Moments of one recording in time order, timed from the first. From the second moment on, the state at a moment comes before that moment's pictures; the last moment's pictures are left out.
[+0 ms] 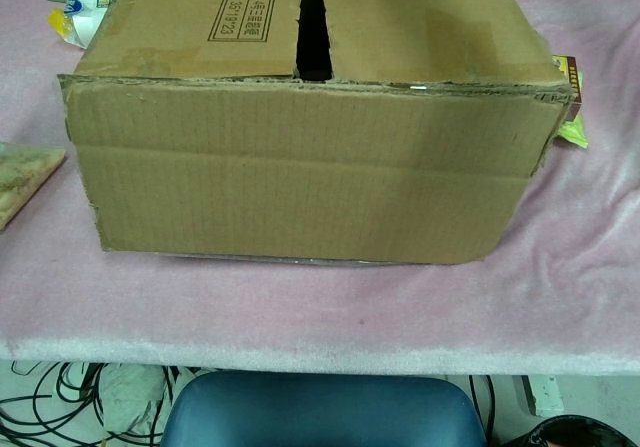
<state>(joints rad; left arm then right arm) -0.07 -1.12 -0.07 -1.63 1.56 1.61 -0.16 0.77 -1.67 0.67 -1.77 -1.14 1.33 -0.62</state>
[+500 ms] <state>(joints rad) -0.07 -1.11 -0.07 -1.62 1.55 1.59 -0.17 1.02 -1.77 0.72 -1.40 -0.93 1.26 -0.65</state>
